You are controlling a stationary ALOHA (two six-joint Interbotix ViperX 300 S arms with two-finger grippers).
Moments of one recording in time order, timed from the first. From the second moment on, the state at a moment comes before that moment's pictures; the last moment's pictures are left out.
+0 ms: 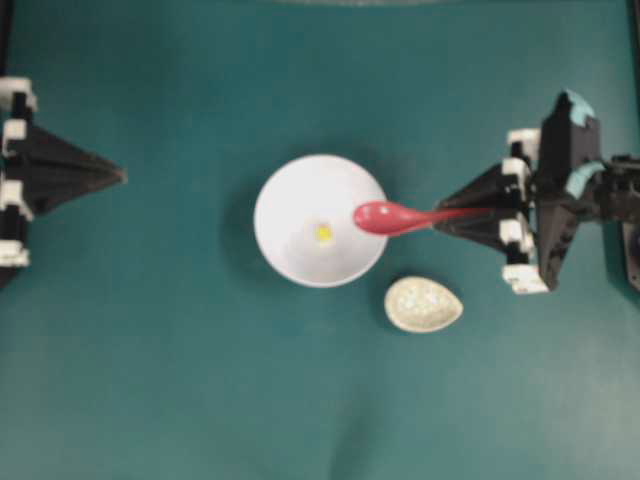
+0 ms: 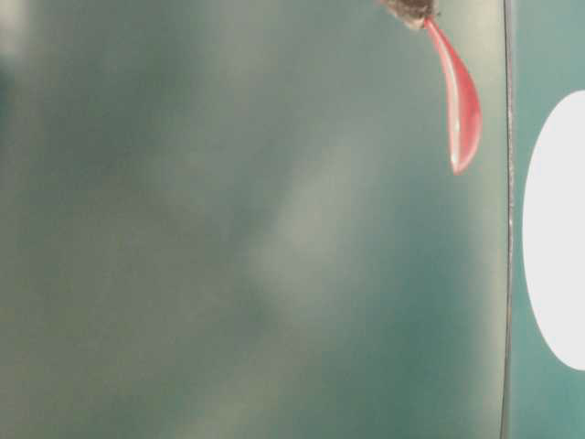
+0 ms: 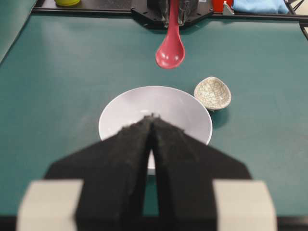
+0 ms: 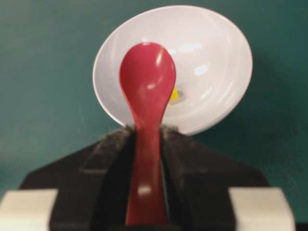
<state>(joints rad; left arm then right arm) 0.05 -0.98 1.17 0.01 -0.08 0.00 0.02 -0.50 1.03 0.73 -0.13 -0.46</state>
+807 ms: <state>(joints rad) 0.05 -0.98 1.17 0.01 -0.07 0.01 -0.13 -0.31 0.78 0.65 0.26 -0.45</state>
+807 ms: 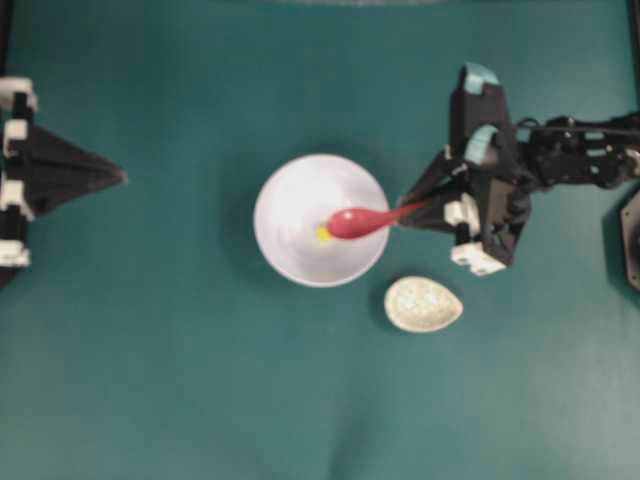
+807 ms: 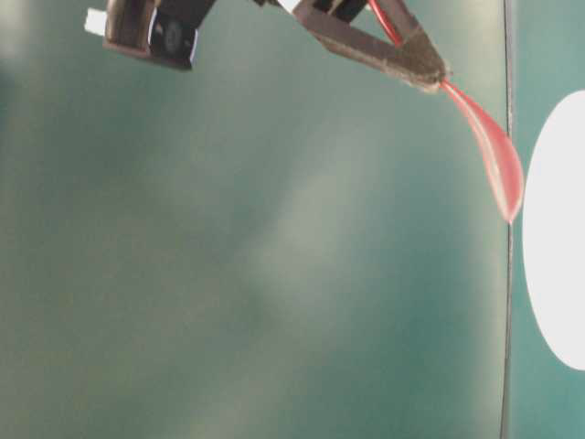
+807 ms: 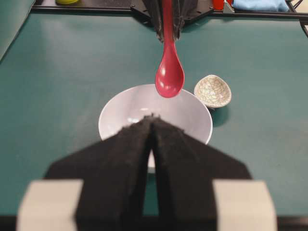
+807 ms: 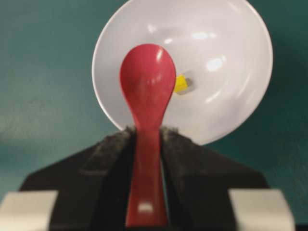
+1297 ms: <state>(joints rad) 0.05 -0.98 1.17 0.01 -0.07 0.01 -0.17 -0.19 0.65 0.62 0.43 -0.42</state>
